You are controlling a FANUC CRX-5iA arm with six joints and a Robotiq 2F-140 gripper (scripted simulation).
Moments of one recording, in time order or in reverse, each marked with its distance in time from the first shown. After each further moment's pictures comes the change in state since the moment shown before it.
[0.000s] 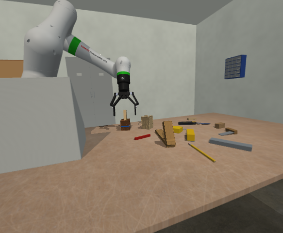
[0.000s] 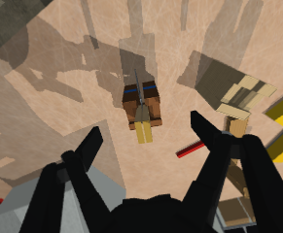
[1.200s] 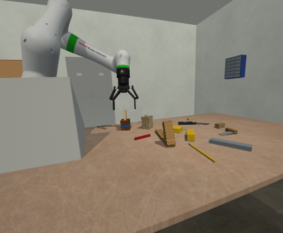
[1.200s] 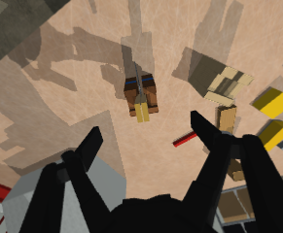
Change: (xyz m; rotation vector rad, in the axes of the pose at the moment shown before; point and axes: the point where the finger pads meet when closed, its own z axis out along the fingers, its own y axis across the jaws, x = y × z) arm -0.011 0.000 -0.042 -0.001 0.000 0.000
